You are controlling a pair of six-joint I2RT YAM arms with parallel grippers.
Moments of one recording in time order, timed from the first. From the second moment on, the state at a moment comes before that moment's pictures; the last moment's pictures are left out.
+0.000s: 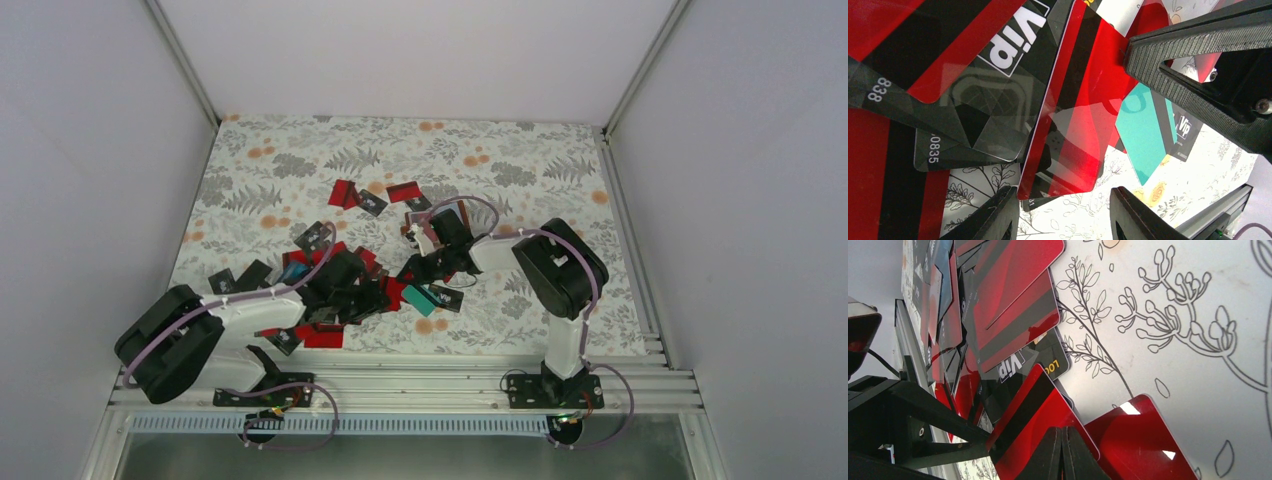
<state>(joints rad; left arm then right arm) -0.75 1.32 0.44 -0.08 0.27 -1.13 0.66 1.93 0.92 0.00 -0.72 0.42</state>
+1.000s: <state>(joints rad) -0.76 1.24 0.27 0.19 0.24 -1.26 0.66 1.92 0.84 0.12 -0.76 0.46</state>
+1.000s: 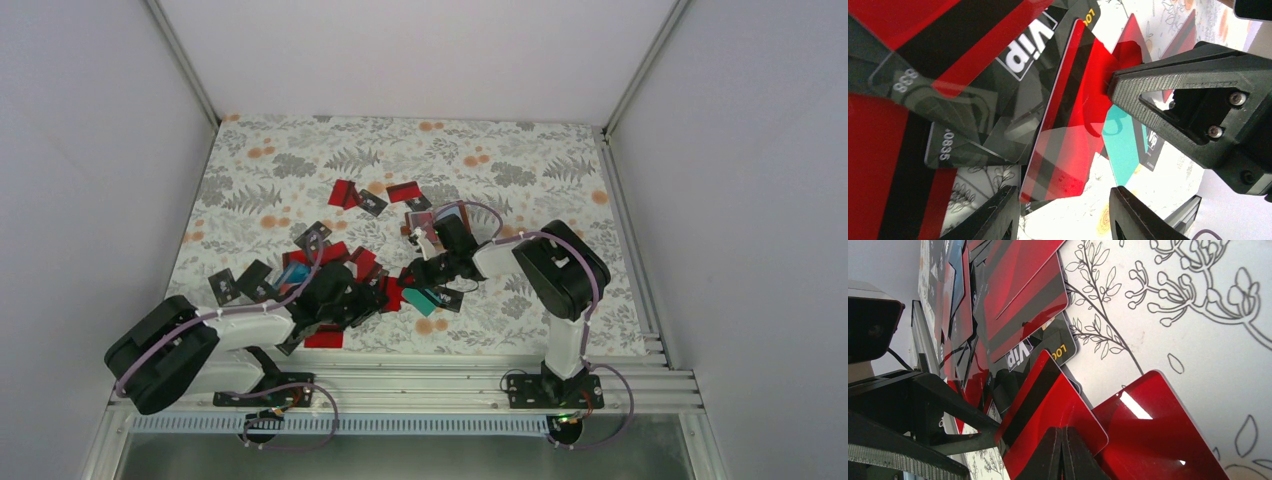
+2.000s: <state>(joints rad) -0.76 1.23 0.19 0.39 0.24 -1.29 0.66 1.92 0.83 0.14 -0.76 0.47</state>
